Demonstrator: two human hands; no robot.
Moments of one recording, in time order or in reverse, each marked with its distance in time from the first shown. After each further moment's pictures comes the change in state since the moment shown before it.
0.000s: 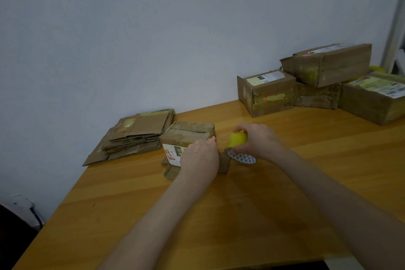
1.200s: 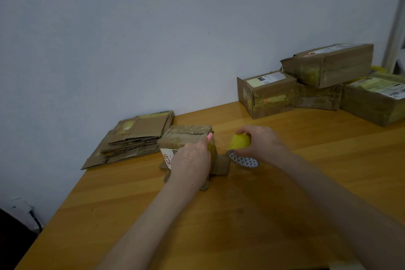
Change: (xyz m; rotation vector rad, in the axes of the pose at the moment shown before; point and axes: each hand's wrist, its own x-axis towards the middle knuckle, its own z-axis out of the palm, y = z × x) left_hand 0.007 -0.024 0.013 -0.062 0.179 0.043; right_hand -0.001 0.005 -0.002 0.045 0.012 0.012
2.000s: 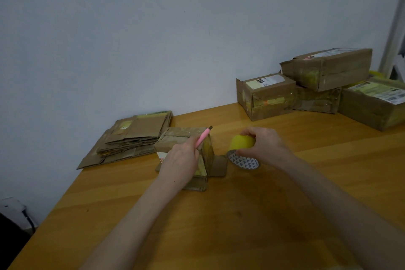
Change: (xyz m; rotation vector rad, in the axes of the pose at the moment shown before) left_hand 0.007 -0.027 0.008 -0.274 0.010 0.058; right_hand 0.004 0.015 0.003 0.094 0.027 0.014
